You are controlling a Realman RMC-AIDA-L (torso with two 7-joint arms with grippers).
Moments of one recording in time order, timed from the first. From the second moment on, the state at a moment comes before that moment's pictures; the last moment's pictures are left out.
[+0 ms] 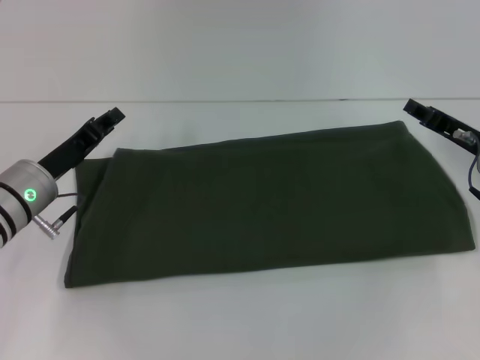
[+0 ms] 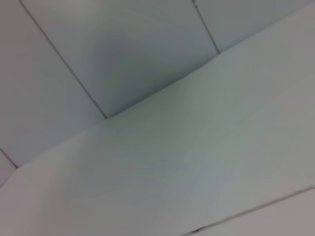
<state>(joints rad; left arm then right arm) -0.65 -2.16 0.17 0.38 1.79 0.96 -1.70 0.76 2.09 -0.24 -0.29 -1.80 -0.71 1.48</state>
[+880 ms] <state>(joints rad) -0.47 -1.94 0.58 0.56 1.87 1.37 -2.22 0.42 2.05 -0.51 -0.43 -1.79 -1.58 1.20</state>
